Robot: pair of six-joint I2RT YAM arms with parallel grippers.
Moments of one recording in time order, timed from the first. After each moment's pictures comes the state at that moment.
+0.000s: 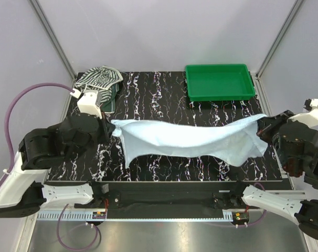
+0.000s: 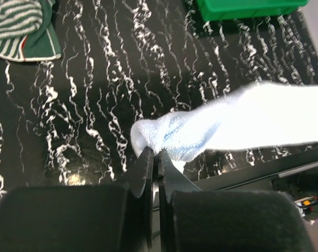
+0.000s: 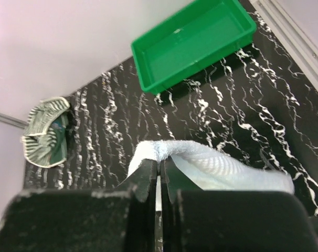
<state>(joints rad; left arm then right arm) -1.12 0.99 1.71 -1.34 -0.65 -0.67 0.88 0.81 1.69 -1.33 0.92 0.88</state>
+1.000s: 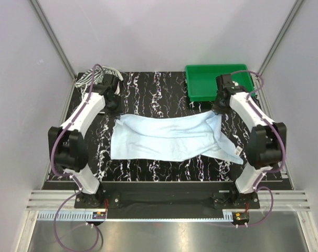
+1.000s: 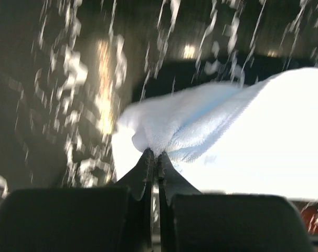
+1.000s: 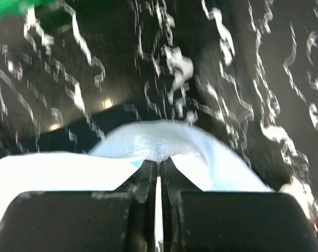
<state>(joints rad) -0.21 1.66 1.46 -0.98 -0.05 -0.31 0.17 1.71 1.42 -0.79 0.21 0.51</state>
